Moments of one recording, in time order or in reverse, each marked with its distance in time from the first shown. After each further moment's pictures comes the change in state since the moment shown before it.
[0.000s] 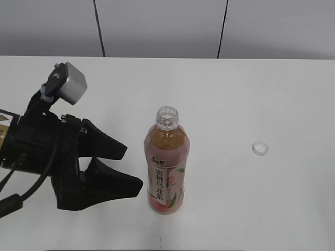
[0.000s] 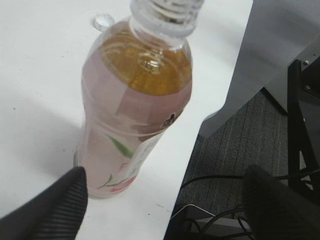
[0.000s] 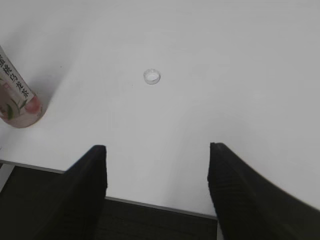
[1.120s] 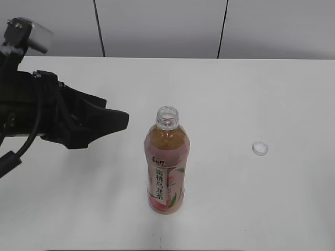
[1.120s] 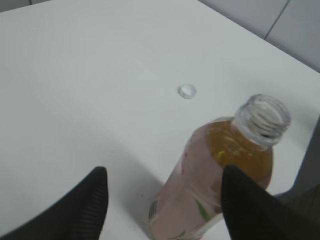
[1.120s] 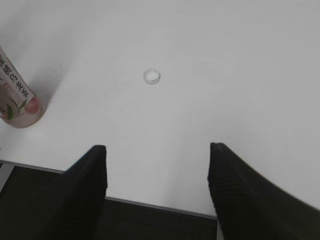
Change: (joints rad) left arm 0.000 -0.142 0.001 -0.231 0.240 -0.003; right arm 0.000 0.000 0.000 -0.001 0.000 0.000
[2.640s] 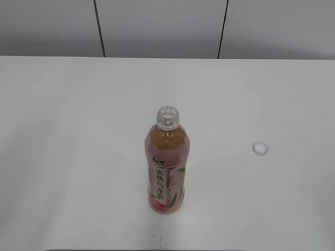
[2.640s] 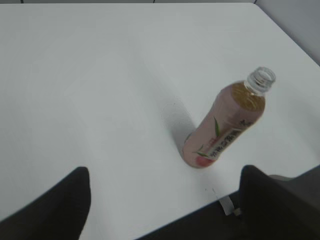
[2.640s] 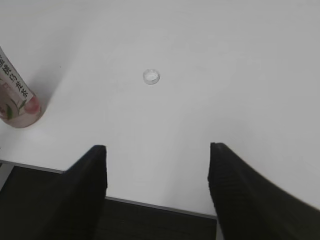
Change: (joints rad) left arm -0.003 -0.867 0.002 -1.708 1.305 1.378; right arm 0.000 0.000 0.000 -0.001 0.000 0.000
